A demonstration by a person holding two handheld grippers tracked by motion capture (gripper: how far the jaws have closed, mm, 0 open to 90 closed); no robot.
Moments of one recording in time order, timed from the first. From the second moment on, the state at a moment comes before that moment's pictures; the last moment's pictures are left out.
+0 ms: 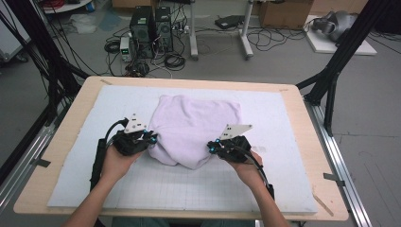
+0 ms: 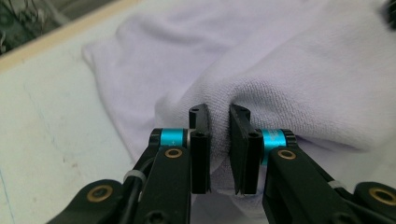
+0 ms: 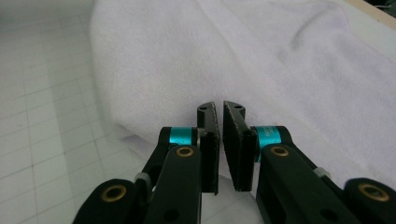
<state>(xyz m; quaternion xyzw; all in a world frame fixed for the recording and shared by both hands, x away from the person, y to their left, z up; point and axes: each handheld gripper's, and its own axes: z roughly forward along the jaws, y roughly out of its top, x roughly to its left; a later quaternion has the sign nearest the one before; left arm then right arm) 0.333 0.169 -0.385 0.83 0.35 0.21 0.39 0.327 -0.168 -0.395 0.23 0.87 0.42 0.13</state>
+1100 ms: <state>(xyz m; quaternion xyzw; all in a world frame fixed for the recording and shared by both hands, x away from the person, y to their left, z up) 0.301 0.151 -0.428 0.86 0.30 0.16 0.38 0.308 -0.143 -0.445 0.22 0.89 0.38 0.13</state>
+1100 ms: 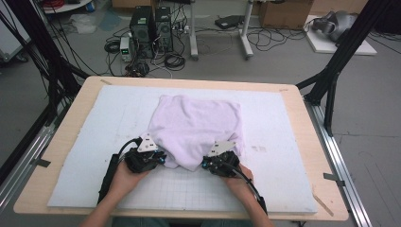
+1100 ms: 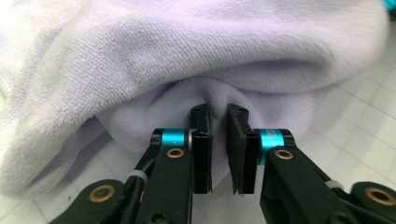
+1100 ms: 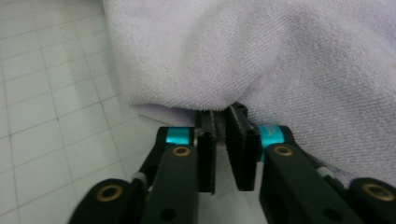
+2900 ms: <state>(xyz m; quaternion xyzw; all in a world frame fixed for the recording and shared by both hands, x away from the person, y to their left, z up) 0.314 0.179 -0.425 0.84 0.34 0.14 0.40 0.311 -0.160 -0.424 0.22 0.89 0.39 0.09</state>
